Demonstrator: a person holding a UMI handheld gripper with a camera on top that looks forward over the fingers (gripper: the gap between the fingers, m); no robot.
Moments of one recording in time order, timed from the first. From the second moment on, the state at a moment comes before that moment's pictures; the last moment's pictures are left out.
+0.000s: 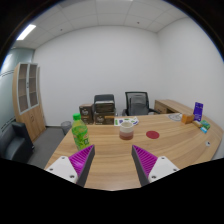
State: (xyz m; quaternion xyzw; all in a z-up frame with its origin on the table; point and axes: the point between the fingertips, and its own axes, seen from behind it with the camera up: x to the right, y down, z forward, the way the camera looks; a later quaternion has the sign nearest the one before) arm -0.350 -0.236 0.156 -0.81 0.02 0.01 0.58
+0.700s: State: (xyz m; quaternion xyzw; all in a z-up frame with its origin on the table) arm -0.494 -0.078 0.075 -0.82 -0.02 0.02 0.57
